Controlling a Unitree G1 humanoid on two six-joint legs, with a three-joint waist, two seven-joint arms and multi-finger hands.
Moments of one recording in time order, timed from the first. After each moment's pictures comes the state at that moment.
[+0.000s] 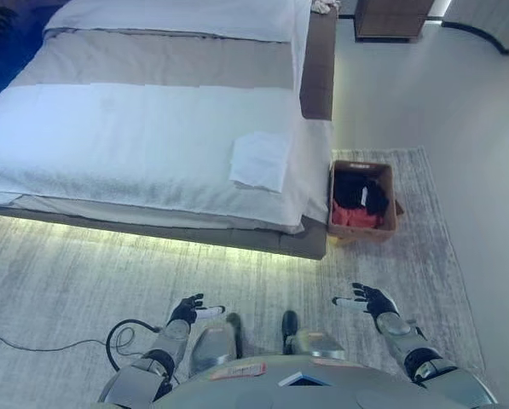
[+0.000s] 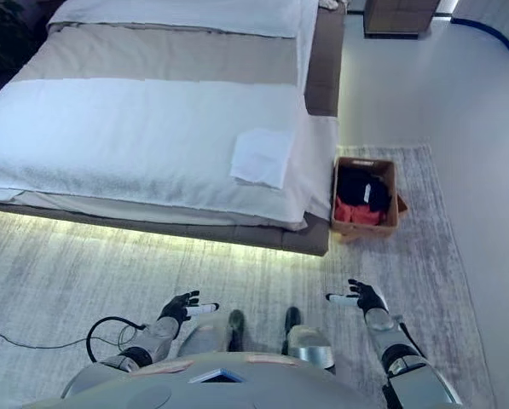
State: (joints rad) left arm -0.09 0.17 -0.26 1.25 -0.09 -0.06 0.11; right arm -0.03 -0.36 0.31 1.17 0.17 -0.05 -0.07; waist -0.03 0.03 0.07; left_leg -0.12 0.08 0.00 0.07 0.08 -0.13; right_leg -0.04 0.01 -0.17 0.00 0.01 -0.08
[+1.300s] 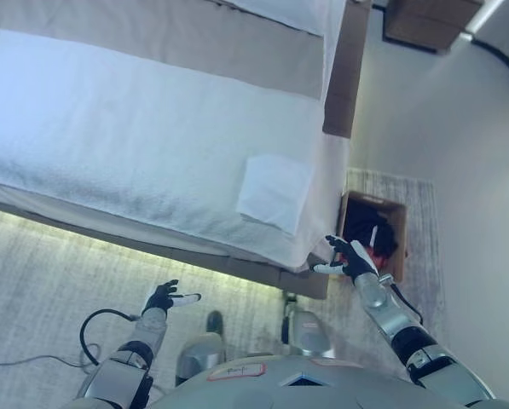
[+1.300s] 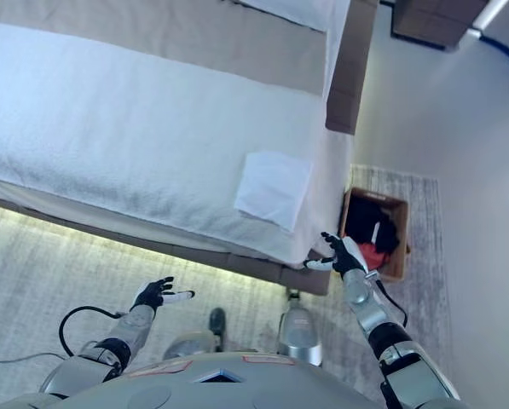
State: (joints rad) left arm -0.09 0.28 -0.26 1.22 -0.07 -0.07 0.14; right arm -0.06 -0.38 0.34 0.79 -0.14 -0.03 -0.19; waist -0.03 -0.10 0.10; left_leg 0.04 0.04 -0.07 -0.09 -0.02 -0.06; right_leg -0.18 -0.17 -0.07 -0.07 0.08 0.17
